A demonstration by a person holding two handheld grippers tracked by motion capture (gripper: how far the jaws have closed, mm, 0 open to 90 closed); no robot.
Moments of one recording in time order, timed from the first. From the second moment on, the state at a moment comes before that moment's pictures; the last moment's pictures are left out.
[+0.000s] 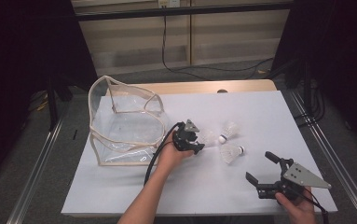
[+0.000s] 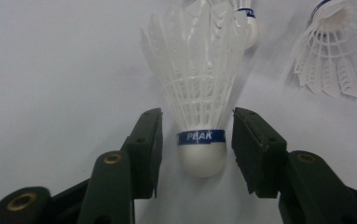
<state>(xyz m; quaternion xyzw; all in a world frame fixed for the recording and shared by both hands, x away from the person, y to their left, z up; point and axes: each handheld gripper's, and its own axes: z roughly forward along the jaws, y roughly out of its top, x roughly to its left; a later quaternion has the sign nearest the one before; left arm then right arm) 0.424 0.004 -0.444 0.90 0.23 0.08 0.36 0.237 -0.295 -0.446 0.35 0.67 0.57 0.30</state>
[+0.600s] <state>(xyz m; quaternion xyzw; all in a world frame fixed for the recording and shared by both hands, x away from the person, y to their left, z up) 0.428 0.013 -0.444 0.91 0.22 0.09 0.35 0.237 -0.296 -0.446 0.36 0.67 0.57 0.30</state>
